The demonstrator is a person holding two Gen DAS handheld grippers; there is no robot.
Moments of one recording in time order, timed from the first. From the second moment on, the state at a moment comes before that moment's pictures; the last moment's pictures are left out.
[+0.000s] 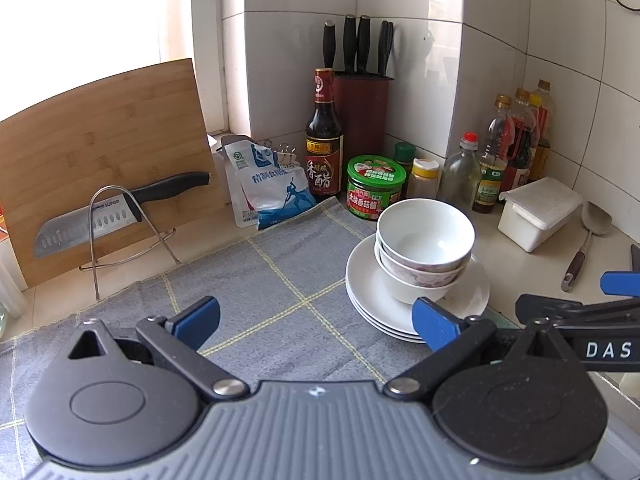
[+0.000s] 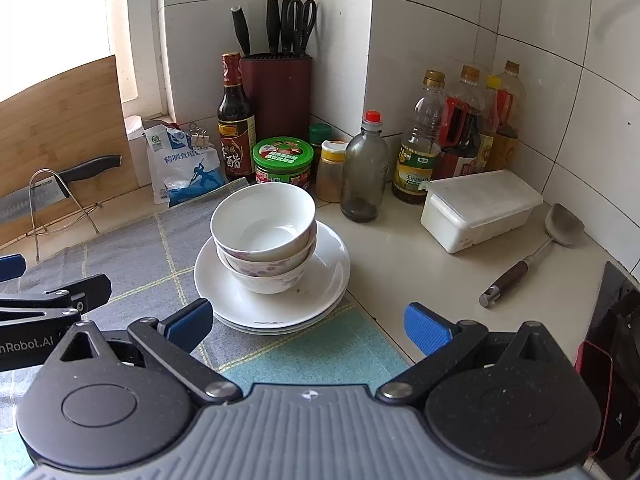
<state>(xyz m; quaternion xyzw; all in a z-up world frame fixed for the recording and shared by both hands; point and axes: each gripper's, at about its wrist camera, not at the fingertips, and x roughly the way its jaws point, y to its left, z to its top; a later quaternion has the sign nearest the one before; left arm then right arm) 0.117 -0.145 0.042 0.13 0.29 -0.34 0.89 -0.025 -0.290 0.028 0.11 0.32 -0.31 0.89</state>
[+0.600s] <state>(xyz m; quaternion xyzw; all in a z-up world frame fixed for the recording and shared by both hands) 0.116 -0.146 0.046 0.13 0.29 -0.33 0.89 -0.026 -0.289 0.033 0.10 0.31 -0.32 0.89</state>
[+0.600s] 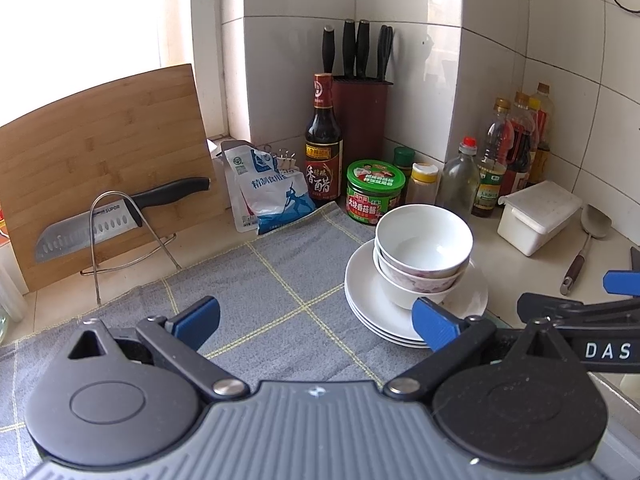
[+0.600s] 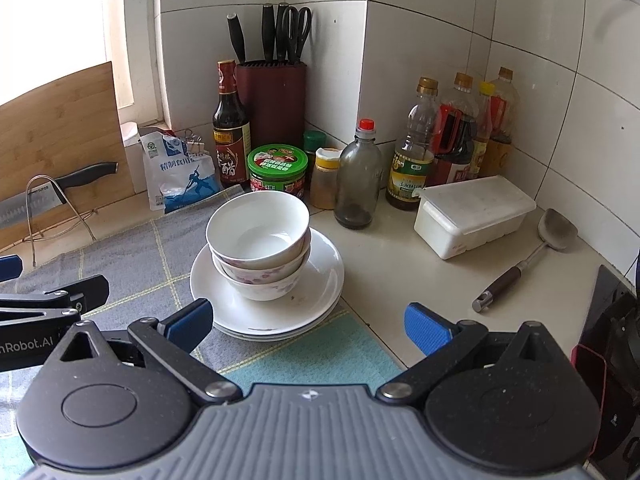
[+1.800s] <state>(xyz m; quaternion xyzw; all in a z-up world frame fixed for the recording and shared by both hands) 0.115 -0.153 0.048 0.13 0.29 -0.33 0.89 -0.027 -0.293 0.036 0.09 0.31 -0.32 0.89</state>
